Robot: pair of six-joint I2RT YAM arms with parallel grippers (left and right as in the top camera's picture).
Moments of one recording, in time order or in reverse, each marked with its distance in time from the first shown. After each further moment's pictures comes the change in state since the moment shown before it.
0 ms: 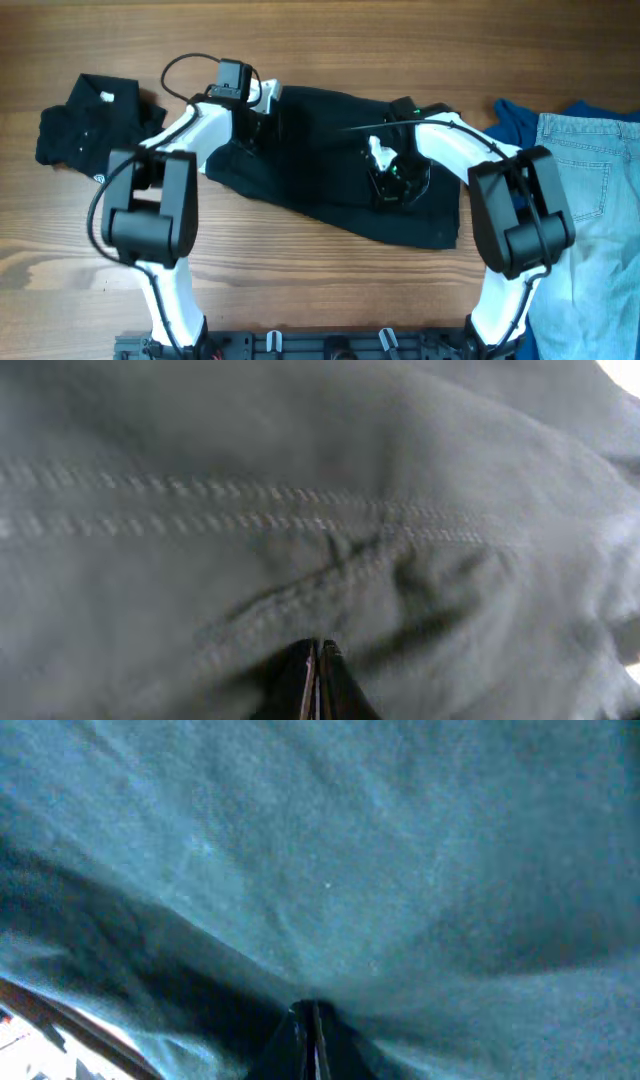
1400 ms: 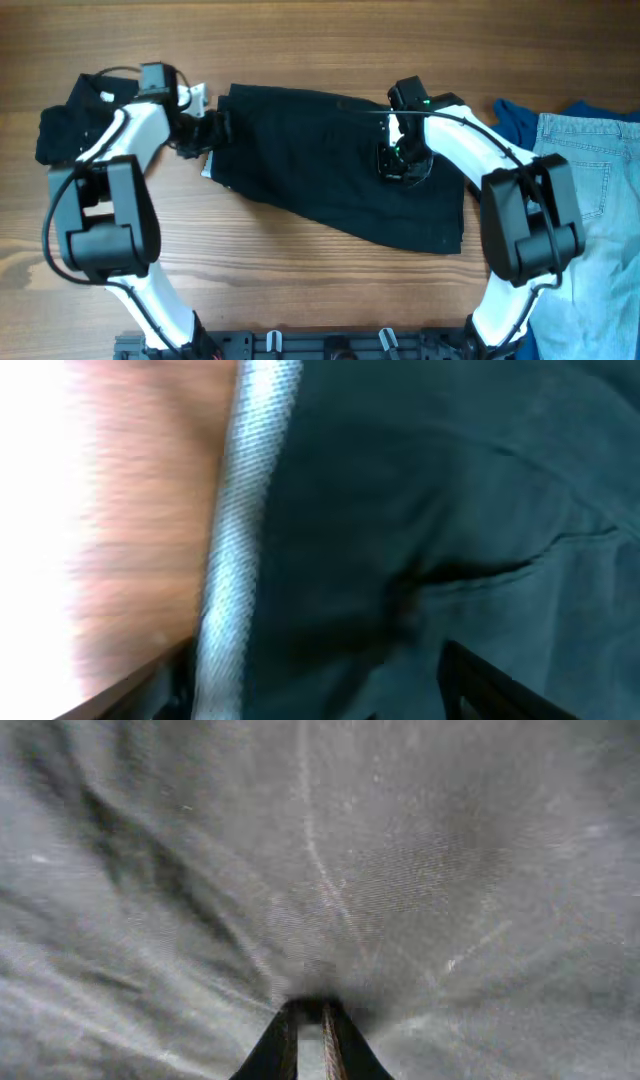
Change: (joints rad) left arm 0.257 -0.072 -0.016 -0.198 -0.093 0.085; right arm -0.022 -0.045 0.052 0.110 0.208 0.284
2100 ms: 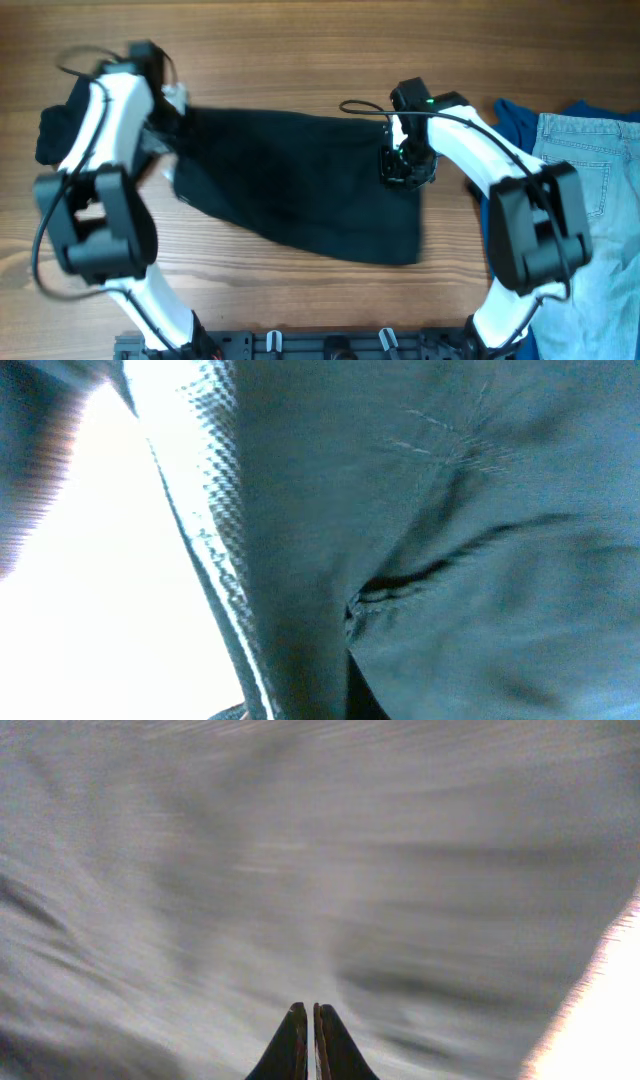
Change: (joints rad) left arm 0.035 -0.033 0.298 -0.563 -0.301 0.025; right arm 0.000 -0.063 0.000 -0.088 0.003 0.001
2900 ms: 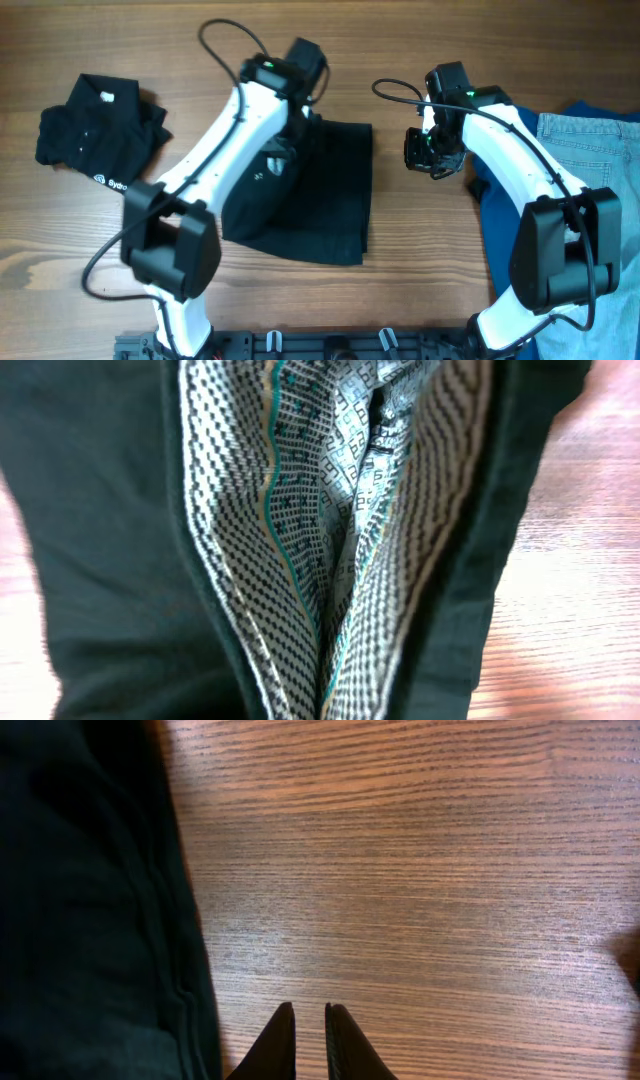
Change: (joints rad) left arm -0.599 -0.008 0.114 -0.059 -0.030 -0.372; right arm -0.112 -0.106 0.000 0.010 0.076 -0.003
